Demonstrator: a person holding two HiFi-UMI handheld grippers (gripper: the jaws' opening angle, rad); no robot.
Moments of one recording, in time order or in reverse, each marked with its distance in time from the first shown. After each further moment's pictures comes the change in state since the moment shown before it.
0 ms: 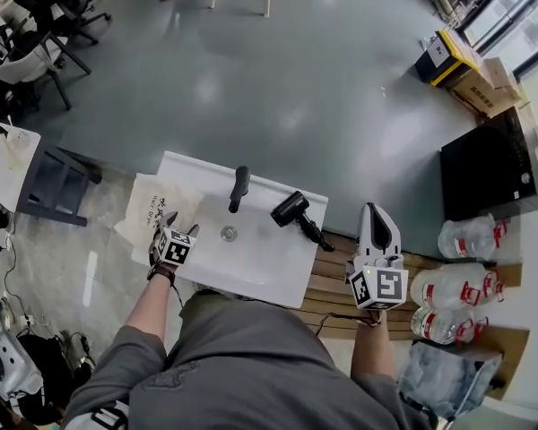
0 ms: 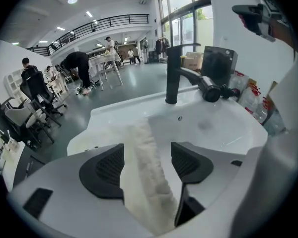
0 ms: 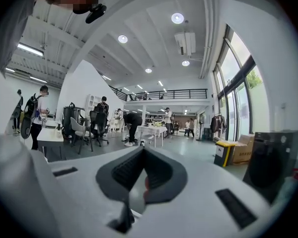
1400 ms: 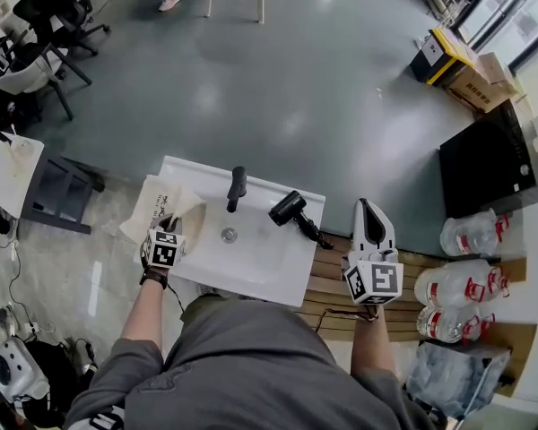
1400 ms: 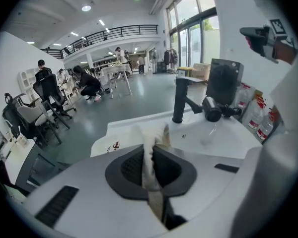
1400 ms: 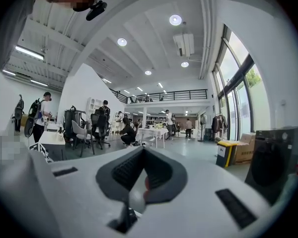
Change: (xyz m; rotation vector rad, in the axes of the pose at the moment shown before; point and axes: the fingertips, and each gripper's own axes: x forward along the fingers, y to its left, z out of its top) left arm -0.054 0.025 0.033 -0.075 -0.111 0.071; right arm -0.009 0.000 -0.003 0.021 -0.025 0.015
